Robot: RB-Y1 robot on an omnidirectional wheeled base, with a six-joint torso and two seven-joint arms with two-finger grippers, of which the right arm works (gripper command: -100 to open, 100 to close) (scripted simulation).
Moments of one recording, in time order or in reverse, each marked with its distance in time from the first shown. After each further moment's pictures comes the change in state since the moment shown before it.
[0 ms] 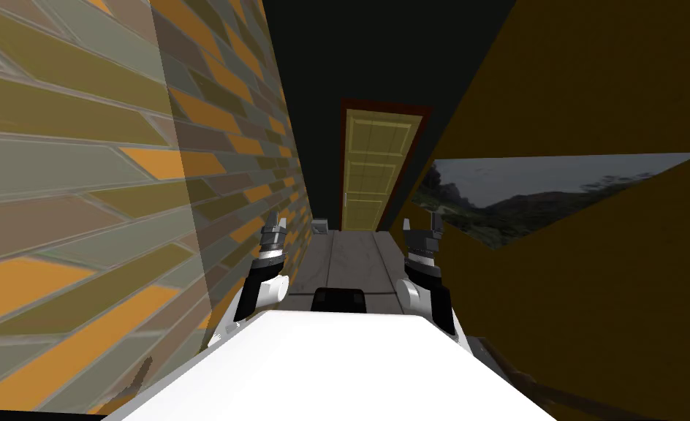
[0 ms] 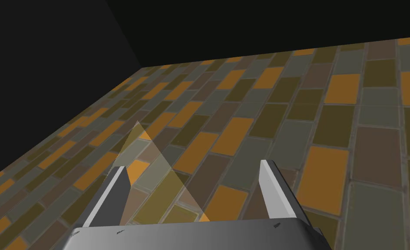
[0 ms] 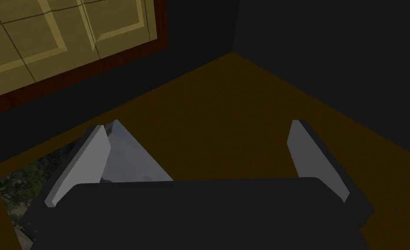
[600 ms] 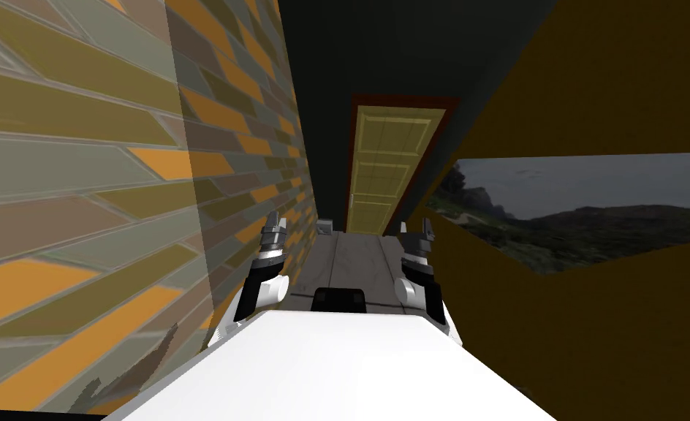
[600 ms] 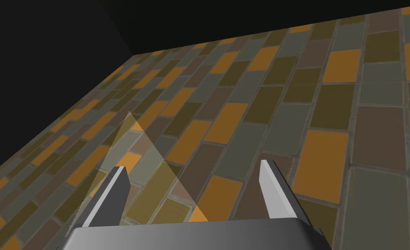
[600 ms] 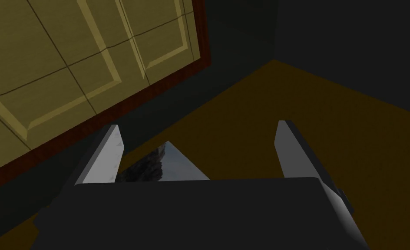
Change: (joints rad) arm -0.037 -0.029 -0.023 0.132 -0.055 -0.040 -0.090
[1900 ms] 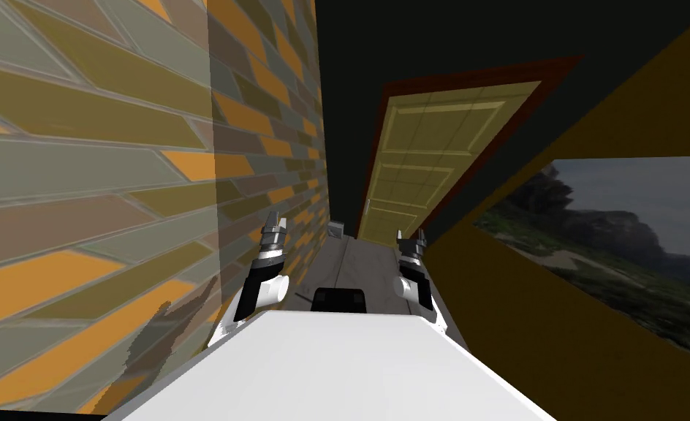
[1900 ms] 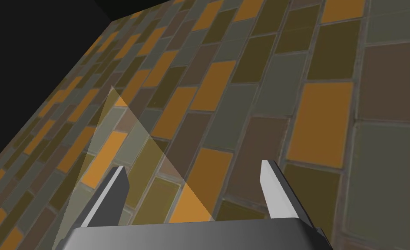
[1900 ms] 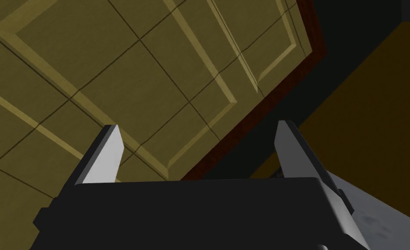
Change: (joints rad) arm -0.106 -0.057 -0.069 0.343 -0.149 -0.092 -0.242
